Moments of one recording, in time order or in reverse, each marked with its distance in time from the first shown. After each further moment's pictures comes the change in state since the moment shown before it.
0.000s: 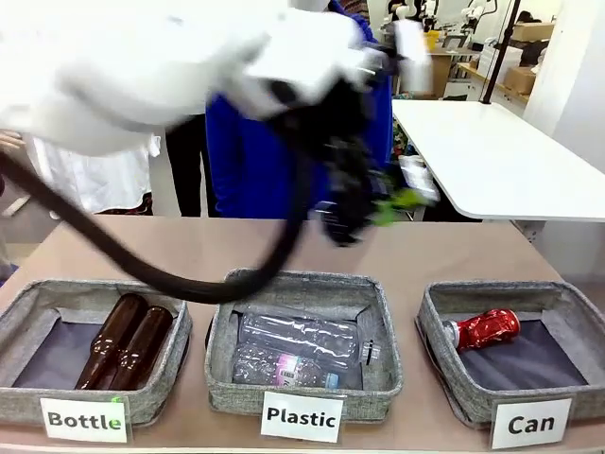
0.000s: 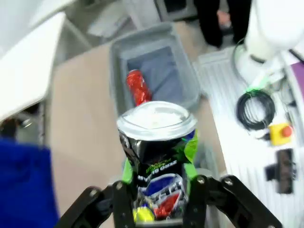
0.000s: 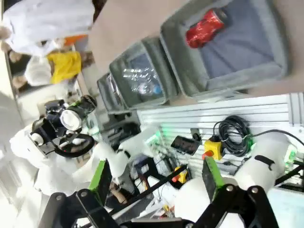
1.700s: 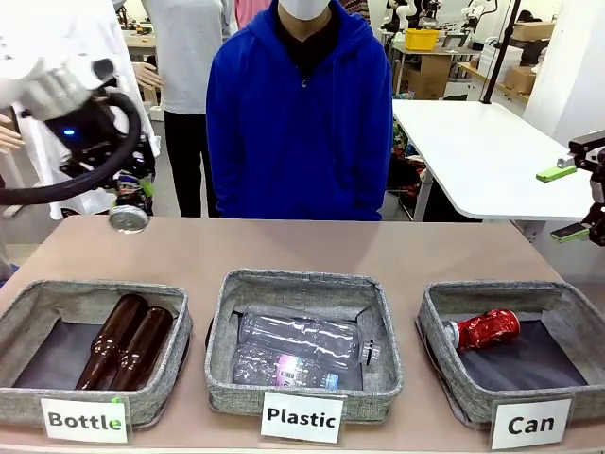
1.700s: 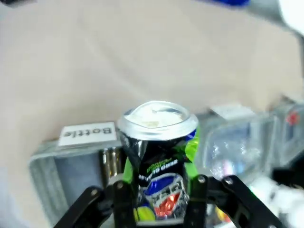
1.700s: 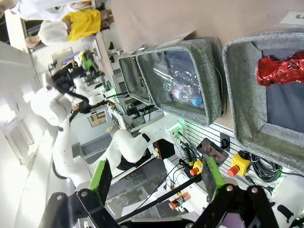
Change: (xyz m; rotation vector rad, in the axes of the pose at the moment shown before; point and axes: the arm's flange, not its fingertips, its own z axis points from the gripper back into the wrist) left arm -0.322 0.054 0.187 0.392 0.187 1.673; right arm 0.138 0.068 -0.170 0.123 0.301 0.076
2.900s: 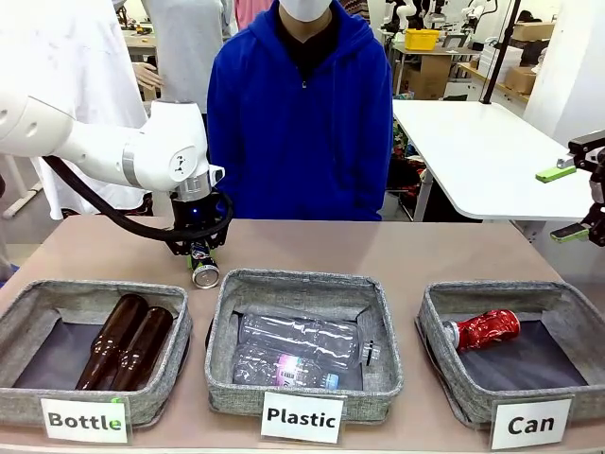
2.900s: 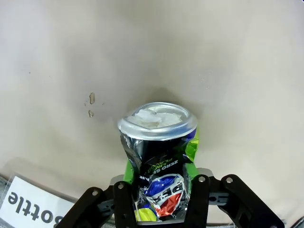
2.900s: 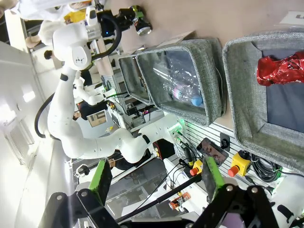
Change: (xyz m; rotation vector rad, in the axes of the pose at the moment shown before) left arm 0.107 -0.017 -0.280 0.396 0.206 0.383; right arm 0.000 0.000 0.000 0.000 0.000 0.000
